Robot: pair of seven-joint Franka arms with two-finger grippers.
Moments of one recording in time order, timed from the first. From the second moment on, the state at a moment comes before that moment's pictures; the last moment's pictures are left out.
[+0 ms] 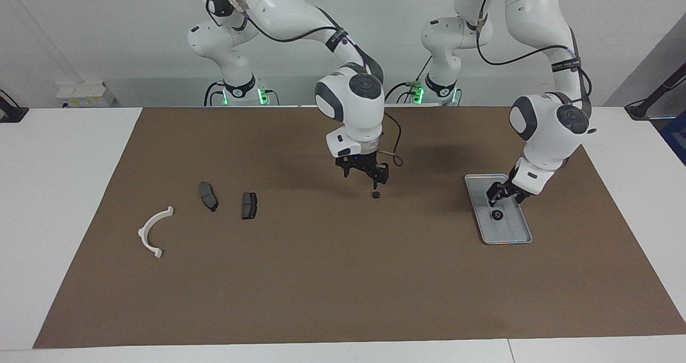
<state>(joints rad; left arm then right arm) 0.03 0.25 -0.02 -2.03 -0.03 2.34 -0.03 0.69 0.59 0.02 -1.49 -0.04 2.12 1.27</state>
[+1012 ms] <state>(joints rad) 0.01 0.29 -0.02 -2.07 -0.03 2.44 -0.03 0.72 0.71 0.02 -1.38 -0.05 2.10 1.27</state>
